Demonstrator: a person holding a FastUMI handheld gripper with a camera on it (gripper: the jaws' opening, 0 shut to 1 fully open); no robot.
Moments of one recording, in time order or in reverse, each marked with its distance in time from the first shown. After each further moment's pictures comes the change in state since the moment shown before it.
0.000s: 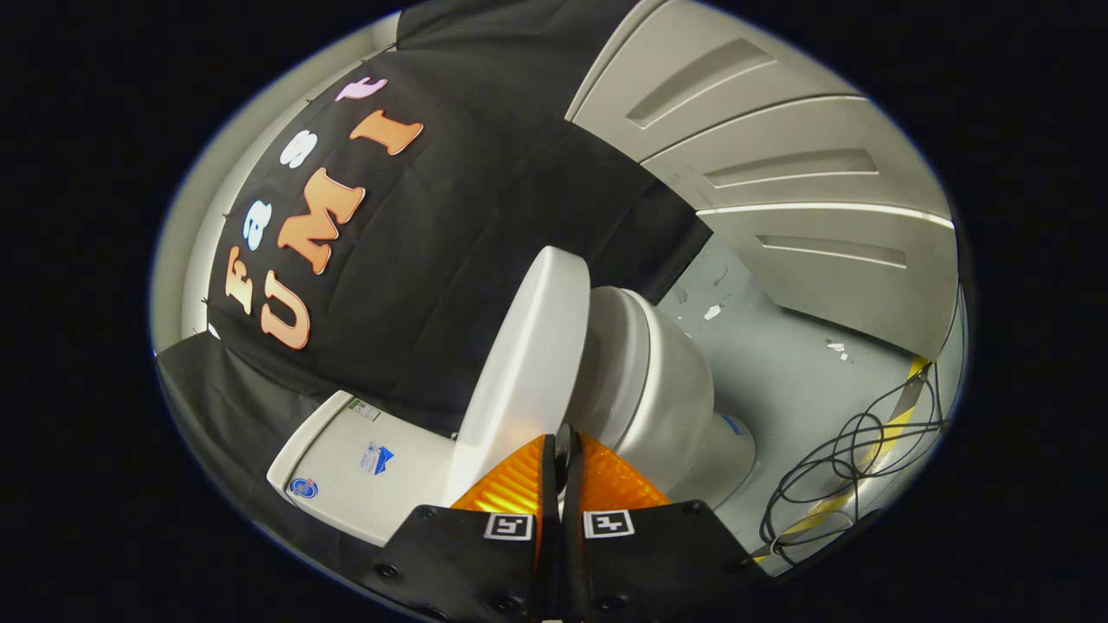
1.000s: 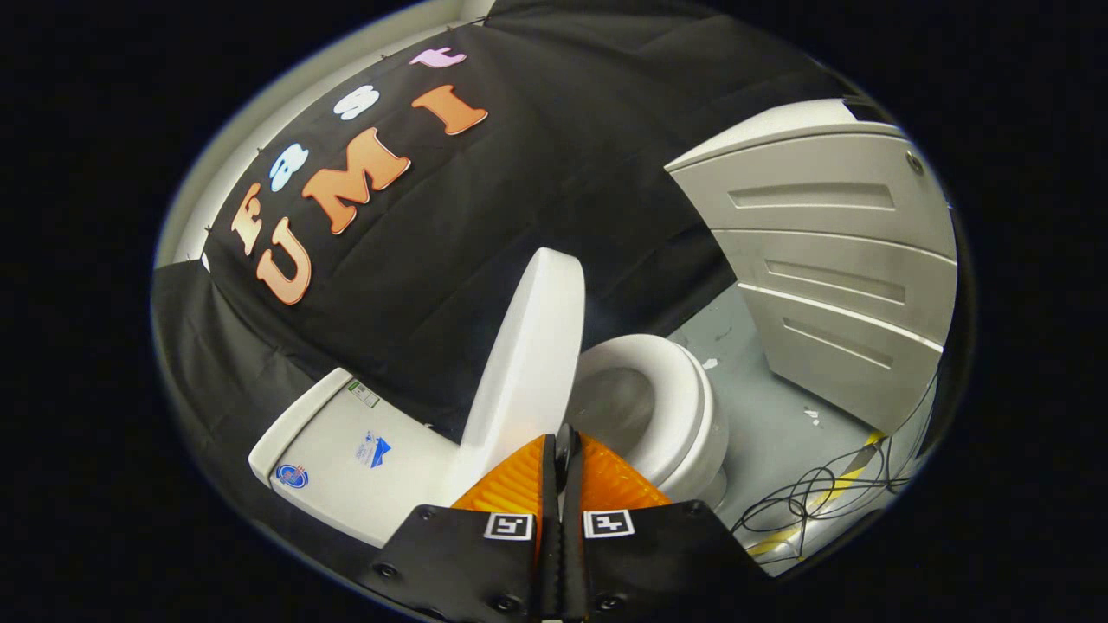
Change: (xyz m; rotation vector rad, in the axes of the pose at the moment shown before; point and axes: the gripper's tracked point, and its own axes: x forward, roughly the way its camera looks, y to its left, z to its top) arm -0.022 0.099 0.031 -0.251 -0.041 -0.072
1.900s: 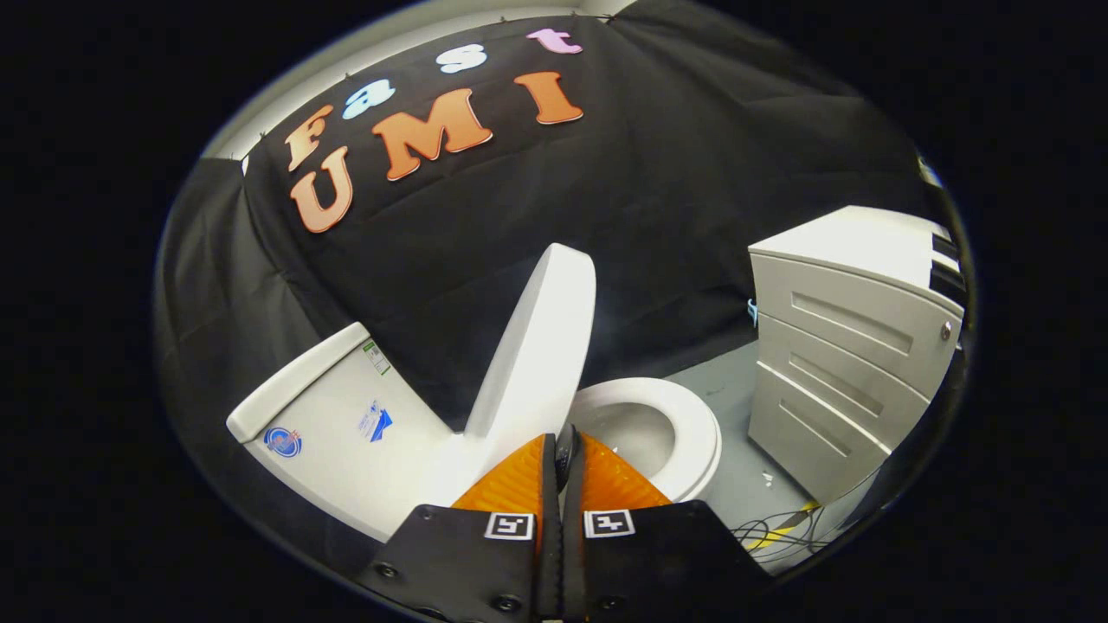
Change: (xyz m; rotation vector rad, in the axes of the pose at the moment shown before) arm -0.021 0.095 0.026 -0.329 0.007 -0.044
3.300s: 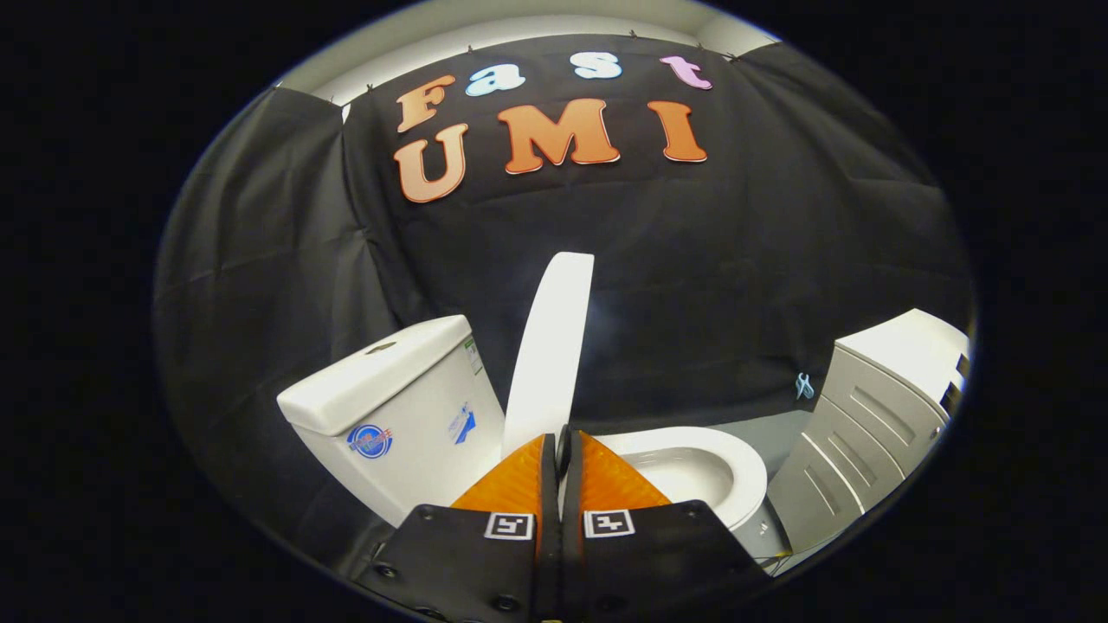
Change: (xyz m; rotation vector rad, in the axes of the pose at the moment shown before) arm -0.027 0.160 0.034 -0.252 -0.056 0.158
